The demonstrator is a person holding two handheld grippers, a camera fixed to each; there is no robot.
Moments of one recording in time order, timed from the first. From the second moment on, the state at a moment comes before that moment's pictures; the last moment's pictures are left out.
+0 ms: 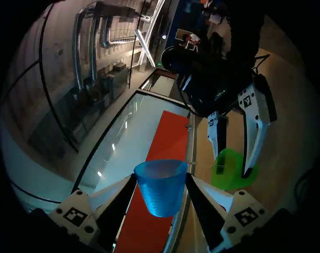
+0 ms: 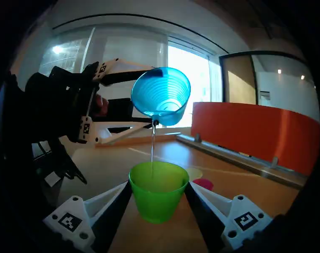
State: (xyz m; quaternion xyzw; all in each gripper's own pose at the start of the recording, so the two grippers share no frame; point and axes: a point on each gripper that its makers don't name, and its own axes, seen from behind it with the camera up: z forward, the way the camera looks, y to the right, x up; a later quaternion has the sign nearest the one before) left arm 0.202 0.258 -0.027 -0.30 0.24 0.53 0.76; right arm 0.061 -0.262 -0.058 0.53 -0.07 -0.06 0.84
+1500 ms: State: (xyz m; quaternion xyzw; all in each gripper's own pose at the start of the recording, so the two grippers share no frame) left arm 0.198 0.264 -0.026 -0.30 0.25 0.55 0.74; right arm 0.063 -0.261 -0.059 0.53 -0.06 -0.06 0.84
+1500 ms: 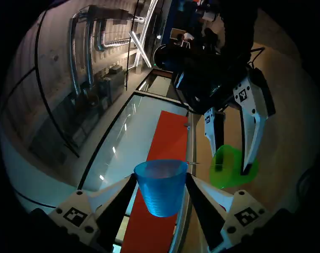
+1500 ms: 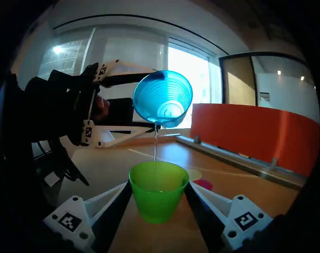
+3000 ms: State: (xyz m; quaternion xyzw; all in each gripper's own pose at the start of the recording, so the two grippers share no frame) left arm 0.201 0.270 -0.022 -0.29 0.26 0.58 0.72; right arm 0.066 -0.257 -0.058 0.53 -0.05 -0.06 0.85
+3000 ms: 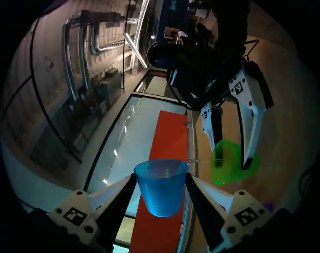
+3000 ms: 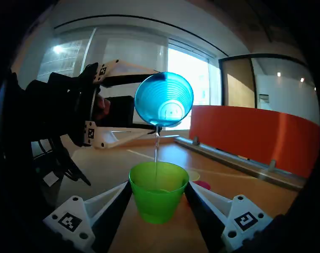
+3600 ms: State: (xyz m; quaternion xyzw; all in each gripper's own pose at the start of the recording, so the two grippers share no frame) left arm 0.202 0.272 -0.025 -0.29 0.26 0.59 0.71; right arm 0.064 -0.257 -0.059 0.53 -0.05 -0.06 0.85
